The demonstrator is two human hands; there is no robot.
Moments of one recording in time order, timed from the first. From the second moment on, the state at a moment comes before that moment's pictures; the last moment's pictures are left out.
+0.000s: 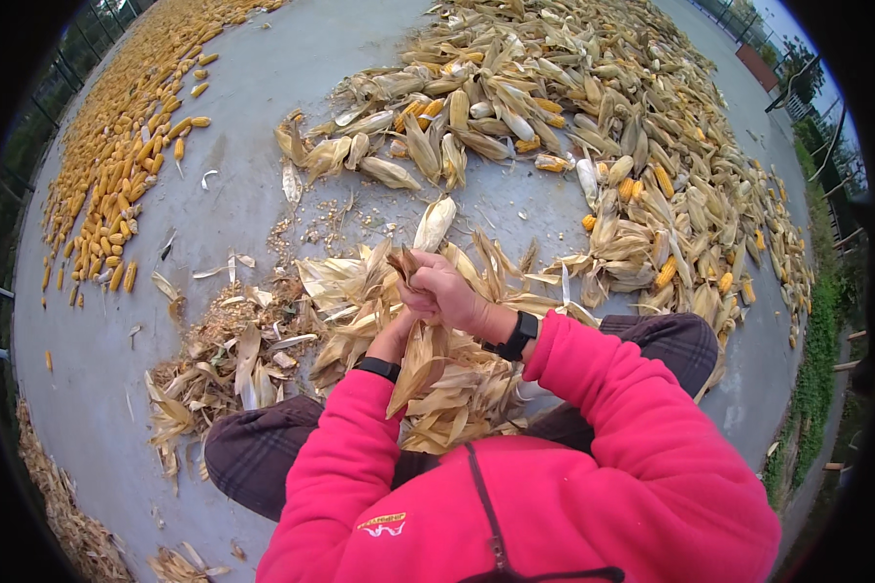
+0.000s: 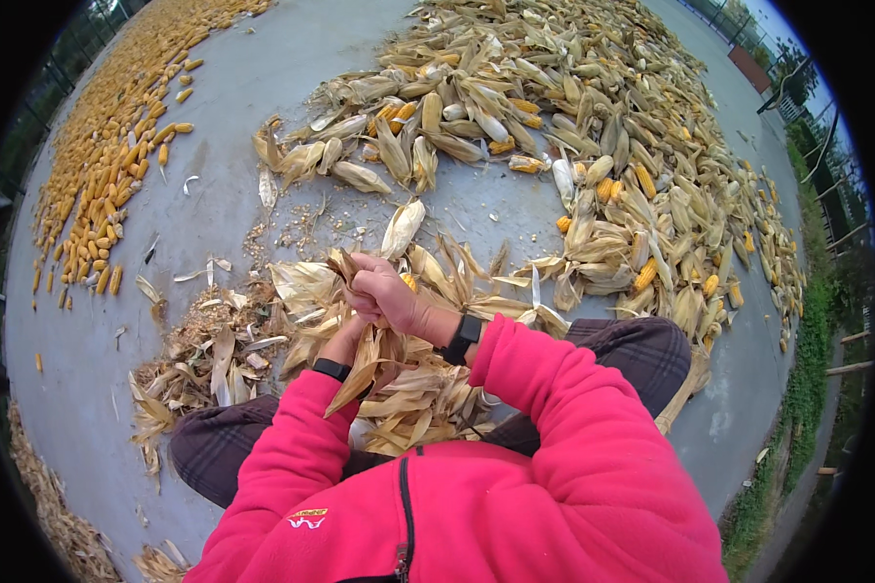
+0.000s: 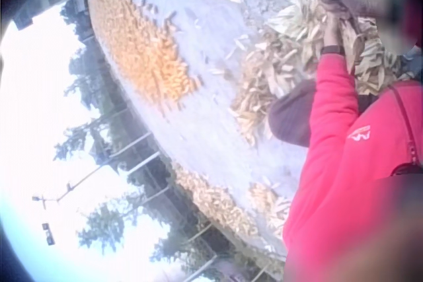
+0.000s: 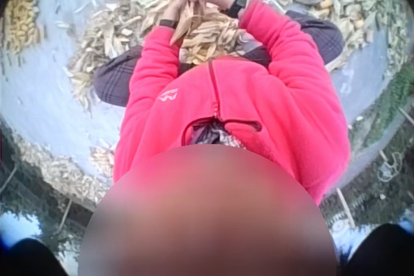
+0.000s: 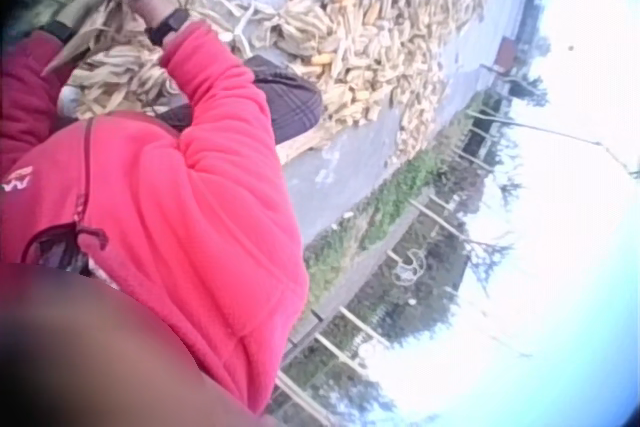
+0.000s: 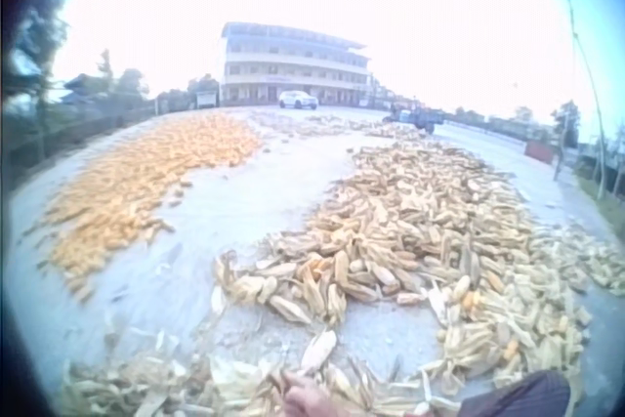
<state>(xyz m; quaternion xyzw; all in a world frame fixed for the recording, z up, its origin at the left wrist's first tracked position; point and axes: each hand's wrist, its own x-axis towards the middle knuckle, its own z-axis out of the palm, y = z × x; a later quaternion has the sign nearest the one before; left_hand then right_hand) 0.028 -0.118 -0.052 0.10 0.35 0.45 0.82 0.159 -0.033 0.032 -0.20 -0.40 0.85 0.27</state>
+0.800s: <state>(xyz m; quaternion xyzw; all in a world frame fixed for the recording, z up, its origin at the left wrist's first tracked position) 0.063 -0.068 -0.028 0.43 0.69 0.47 0.35 0.193 0.045 0.039 -0.36 -0.72 0.30 0.51</state>
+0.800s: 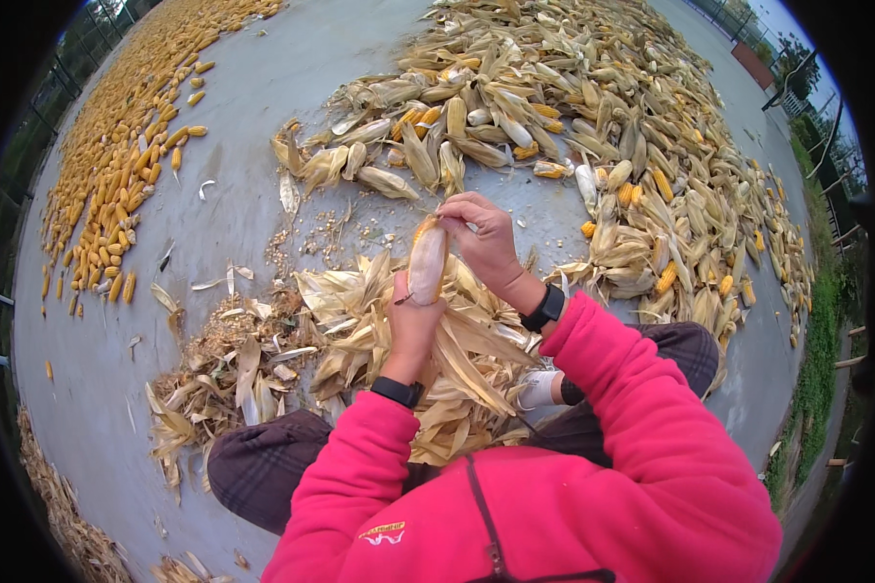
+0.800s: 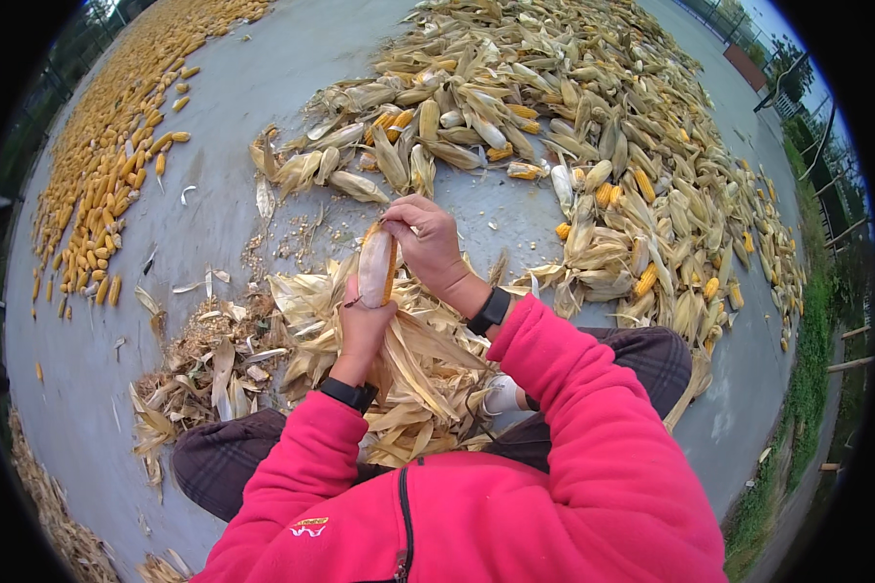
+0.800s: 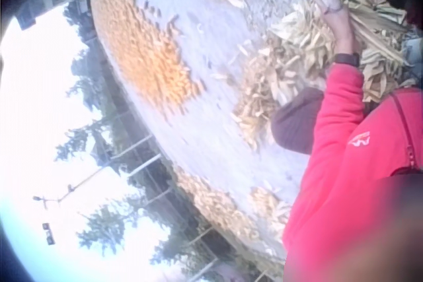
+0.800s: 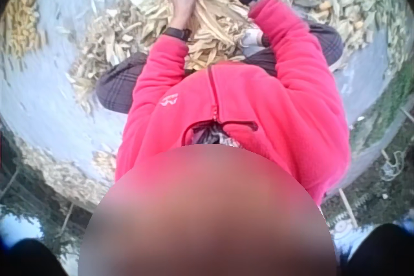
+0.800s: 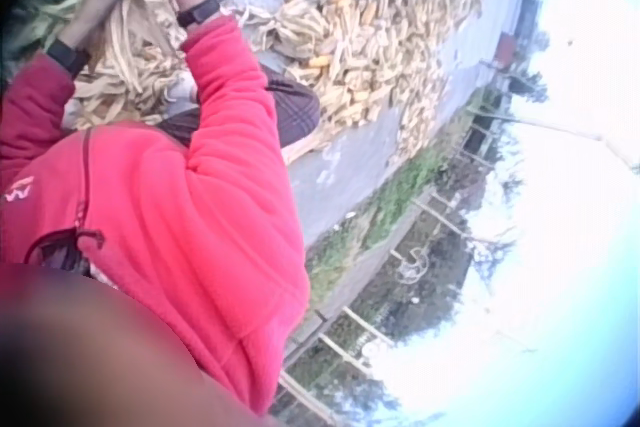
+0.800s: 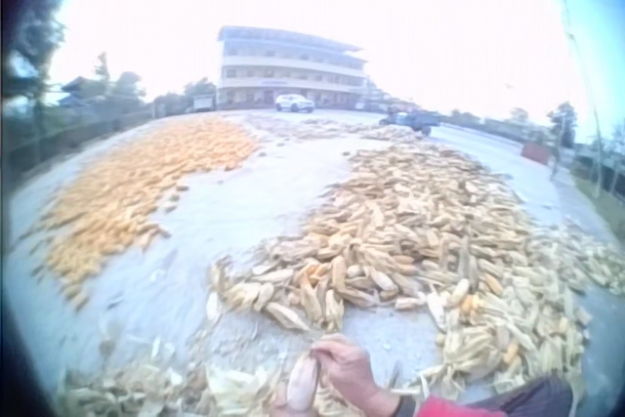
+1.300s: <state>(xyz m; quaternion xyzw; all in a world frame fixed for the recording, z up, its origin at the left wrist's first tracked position) 0.014 -0.058 -0.032 0.18 0.27 0.61 0.72 0.215 -0.009 0.028 -0.24 -0.59 0.76 0.16</state>
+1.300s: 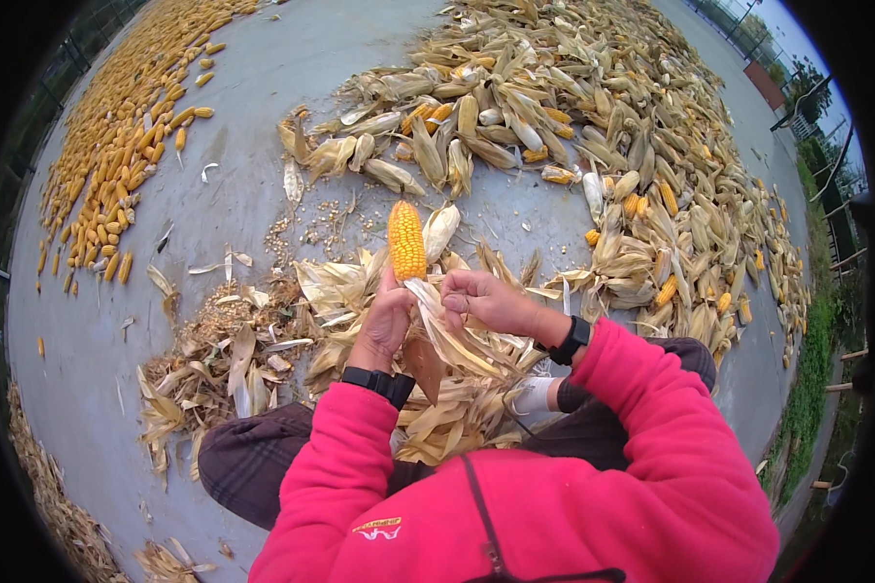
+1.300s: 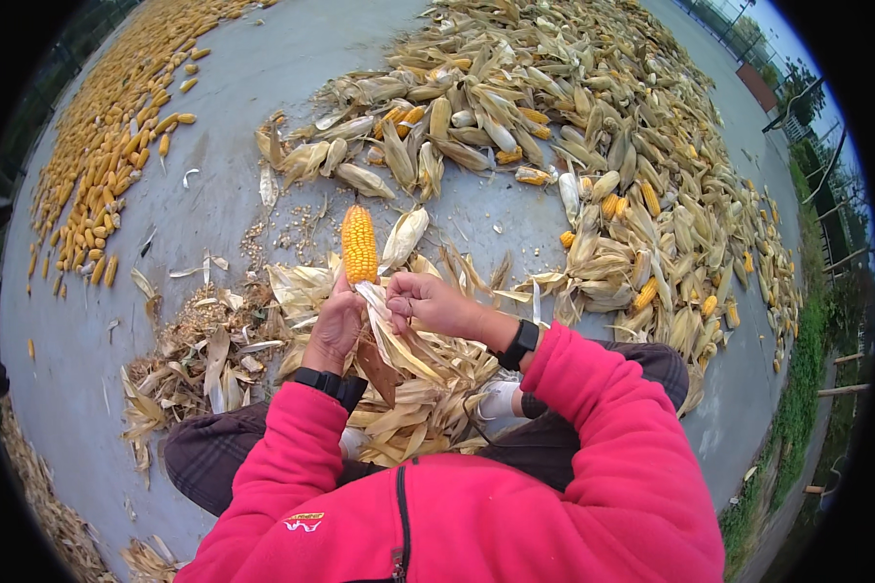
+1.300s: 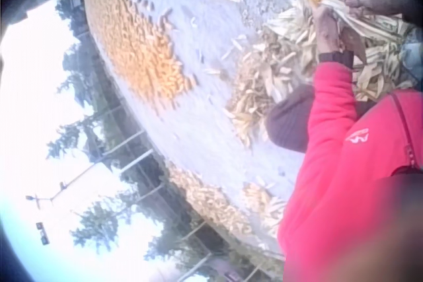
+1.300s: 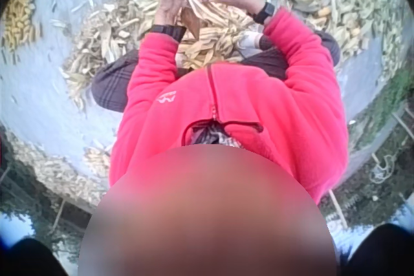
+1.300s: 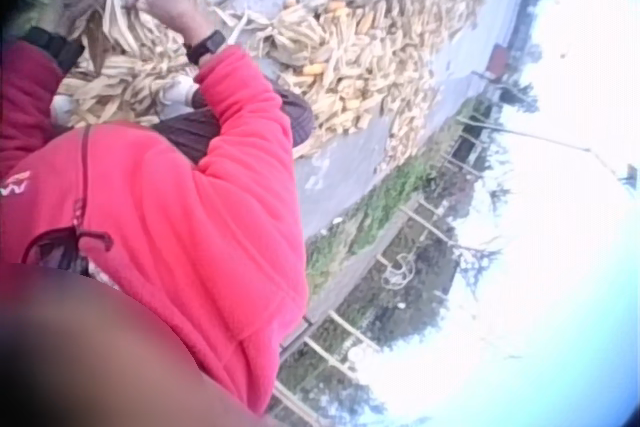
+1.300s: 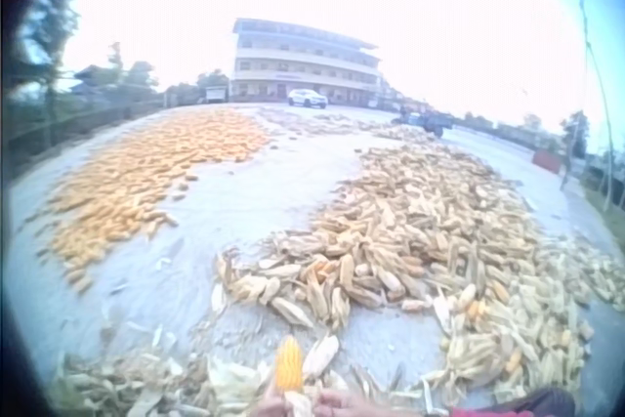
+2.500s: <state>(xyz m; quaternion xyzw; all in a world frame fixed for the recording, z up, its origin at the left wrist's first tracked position) 0.031 -0.040 -0.105 0.57 0.69 0.32 0.31 0.157 0.225 -0.094 -0.30 -0.36 0.82 0.33</state>
